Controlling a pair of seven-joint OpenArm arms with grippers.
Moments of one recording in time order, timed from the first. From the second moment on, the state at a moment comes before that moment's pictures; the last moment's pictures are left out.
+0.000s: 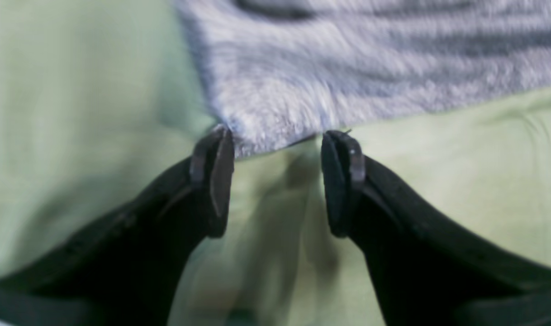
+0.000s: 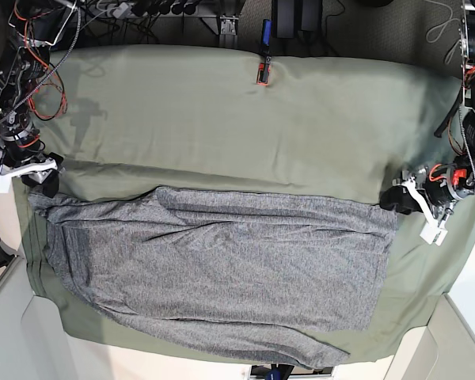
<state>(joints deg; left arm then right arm) -16.5 -36.1 4.1 52.4 -42.3 -38.3 35.5 1.9 12.5 29.5 73.8 25.9 21.8 -29.8</state>
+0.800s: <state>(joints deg) -16.8 -31.9 -2.4 49.6 -35.2 -35.0 30.4 8.0 12.5 29.5 63.3 26.5 20.6 -27.4</state>
